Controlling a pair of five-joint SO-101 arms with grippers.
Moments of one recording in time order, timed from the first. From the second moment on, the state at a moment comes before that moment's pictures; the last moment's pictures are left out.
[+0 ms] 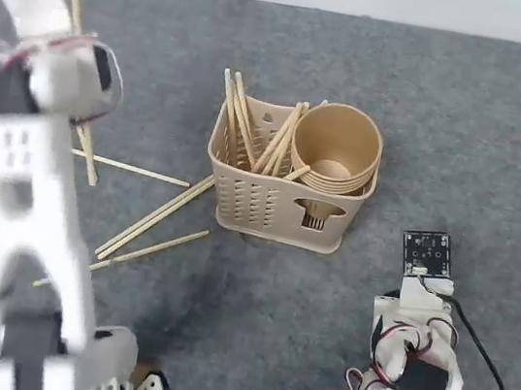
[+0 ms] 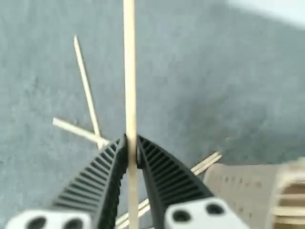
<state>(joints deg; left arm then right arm) -17.7 -13.8 -12.4 88.7 11.4 8.4 -98.0 93.2 66.6 17.3</state>
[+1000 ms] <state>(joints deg) 12.8 -67.2 55.8 5.2 11.4 8.4 -98.0 93.2 67.4 17.3</state>
